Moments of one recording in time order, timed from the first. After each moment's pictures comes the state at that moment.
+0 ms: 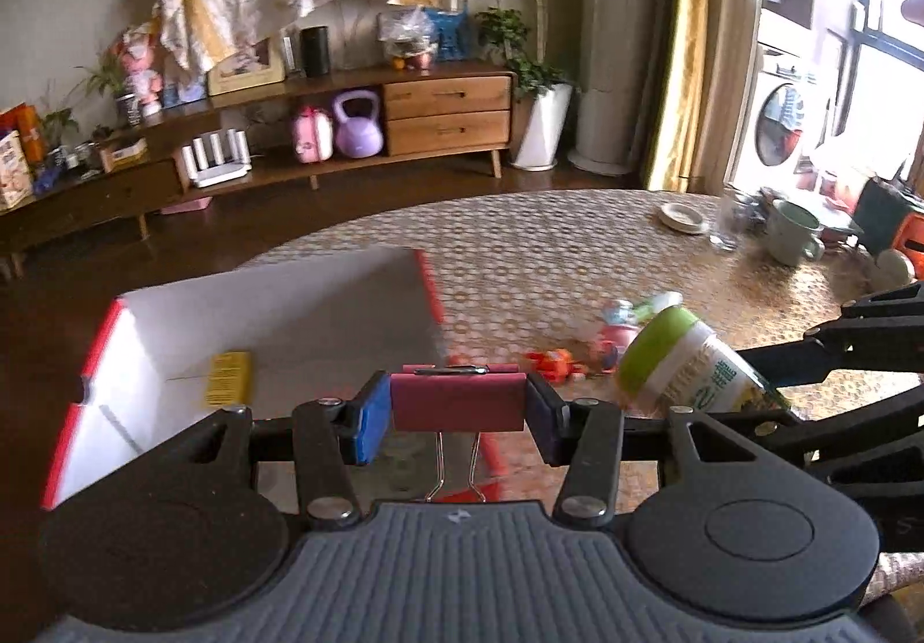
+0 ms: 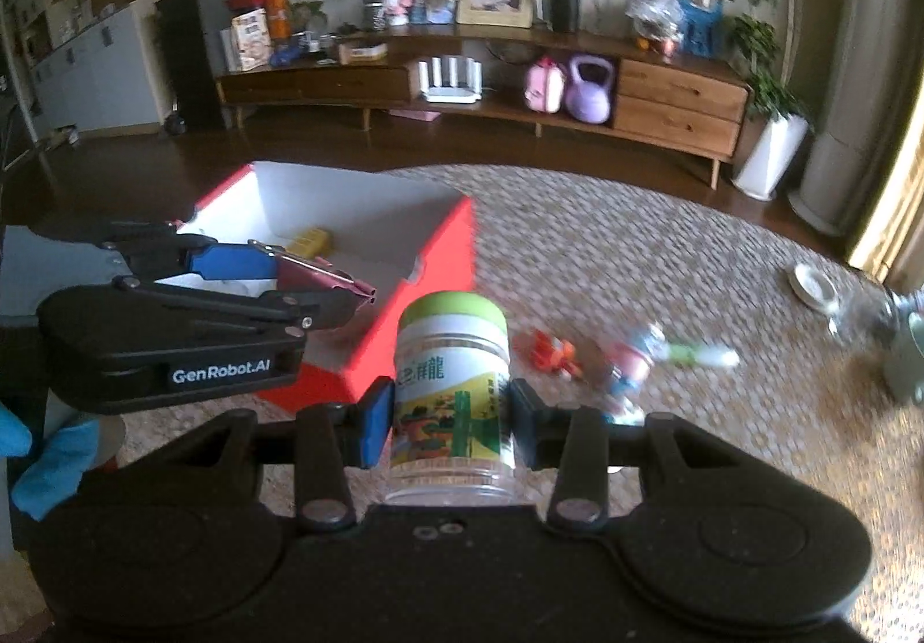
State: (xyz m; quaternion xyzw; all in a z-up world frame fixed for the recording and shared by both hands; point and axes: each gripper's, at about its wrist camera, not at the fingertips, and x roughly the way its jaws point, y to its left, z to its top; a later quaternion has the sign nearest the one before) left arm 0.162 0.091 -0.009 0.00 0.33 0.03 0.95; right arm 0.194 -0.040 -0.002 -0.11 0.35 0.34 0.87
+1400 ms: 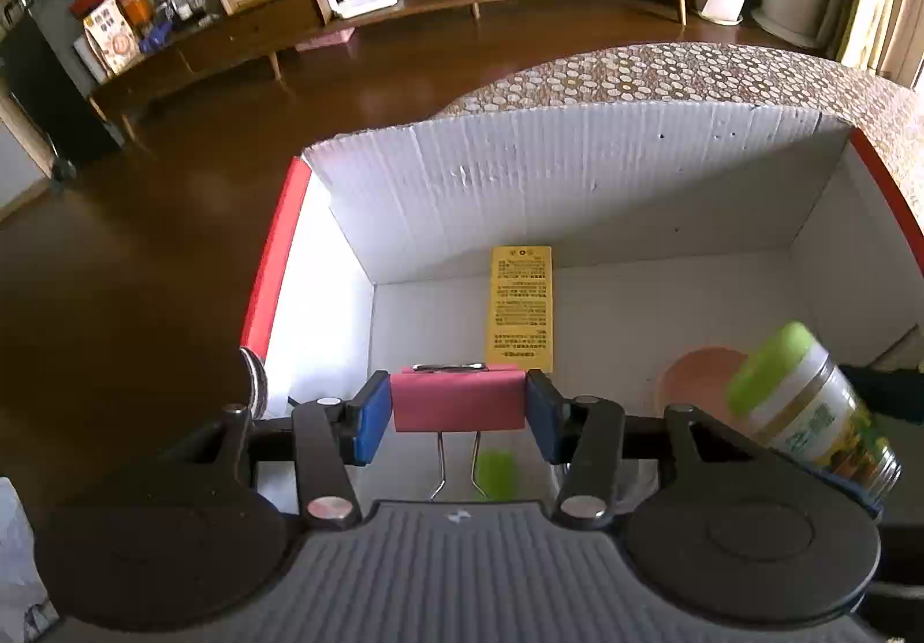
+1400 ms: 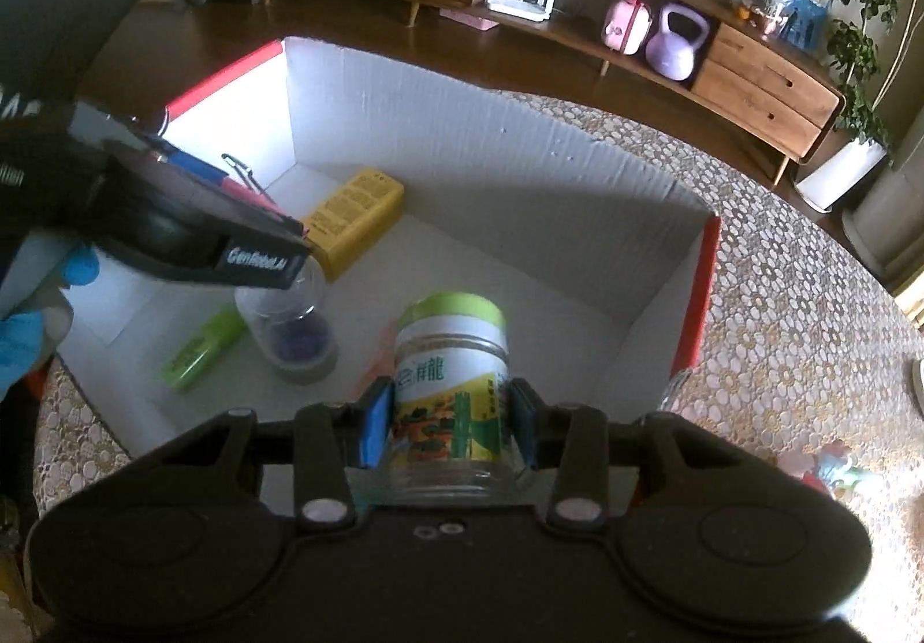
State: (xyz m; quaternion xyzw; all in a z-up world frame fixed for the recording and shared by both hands) left arm 0.261 0.263 -0.090 0.00 0.49 0.17 0.85; right arm 0.251 0.145 -0.094 -0.23 0.41 0.33 0.81
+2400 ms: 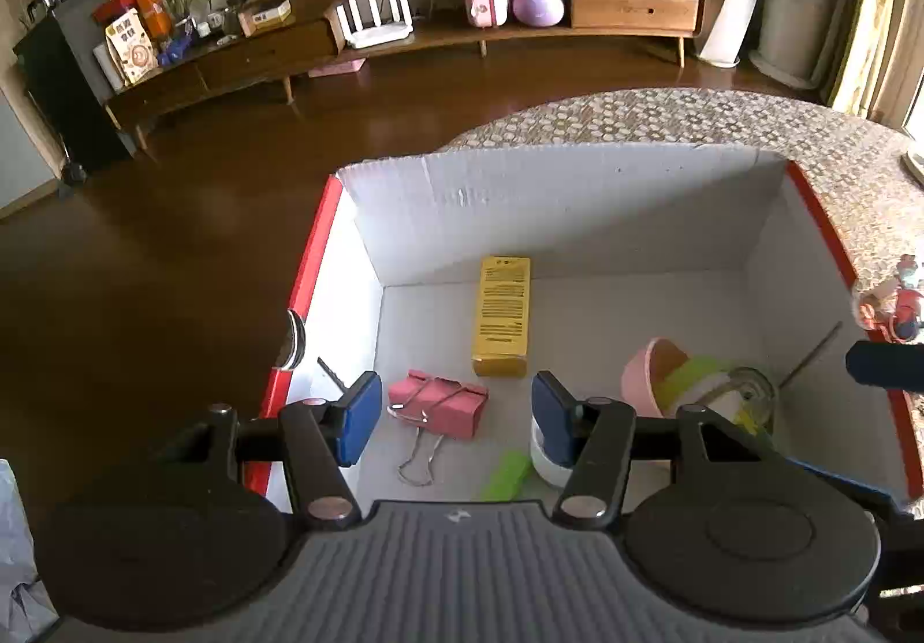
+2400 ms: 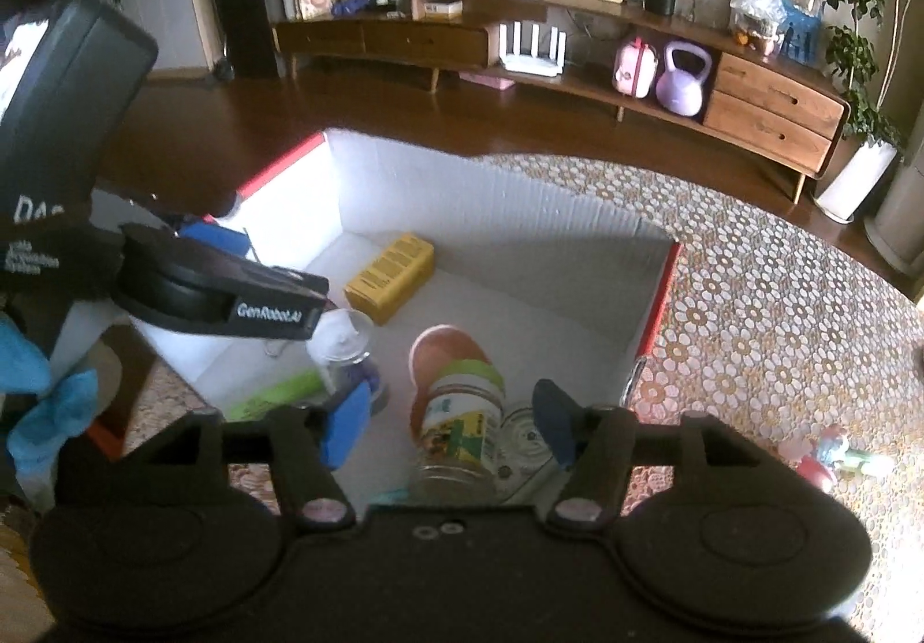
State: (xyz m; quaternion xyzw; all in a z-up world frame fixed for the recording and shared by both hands) left arm 0.220 0.239 -0.054 -0.01 0.45 0.18 0.87; right arm 0.229 0.095 -0.042 -0.14 0.37 0.38 0.83
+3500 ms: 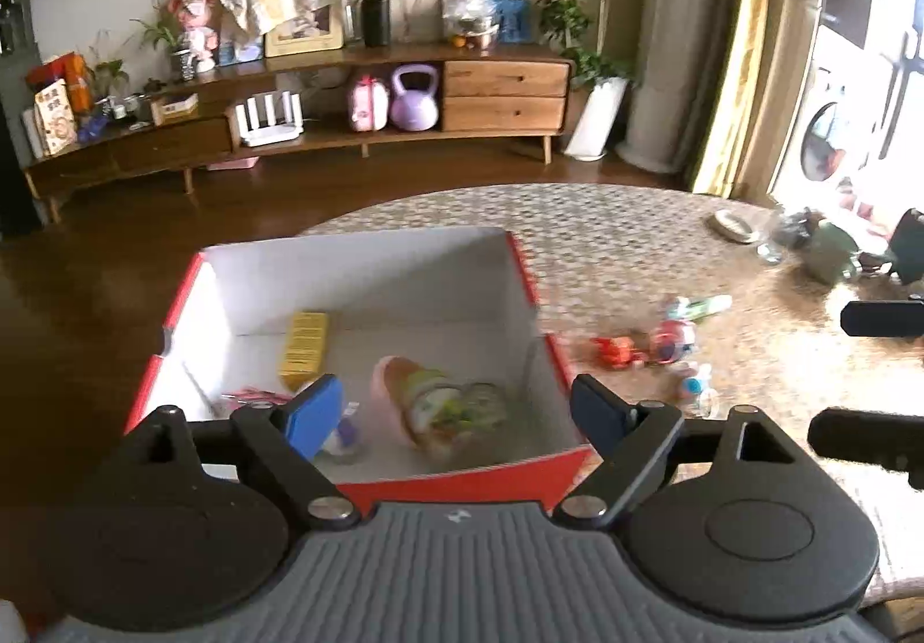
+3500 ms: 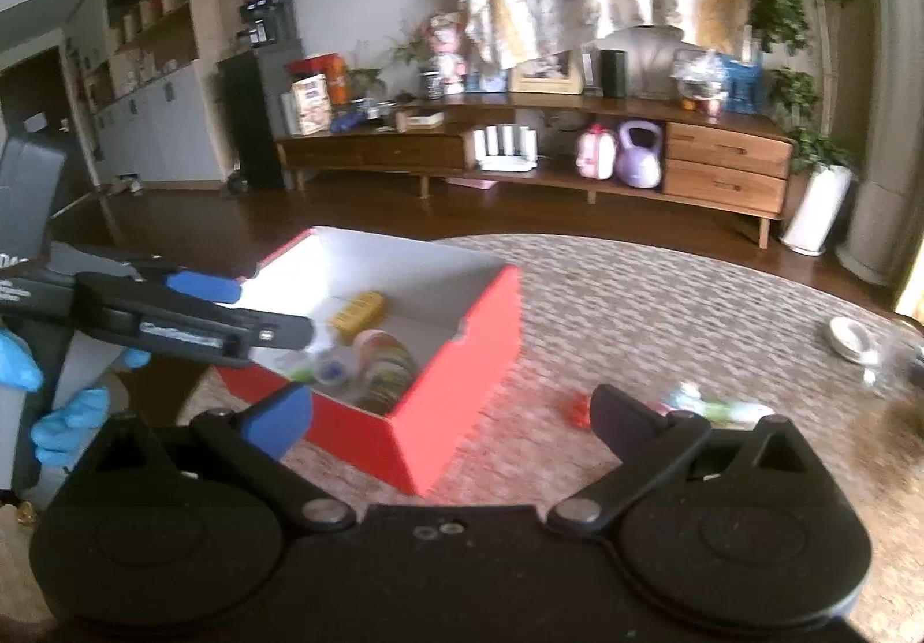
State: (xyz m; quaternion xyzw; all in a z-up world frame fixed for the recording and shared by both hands) left arm 0.142 0.126 -0.001 -0.04 0.34 0.06 0.94; right arm 0.187 -0.091 0.008 -0.06 0.30 0.38 0.87
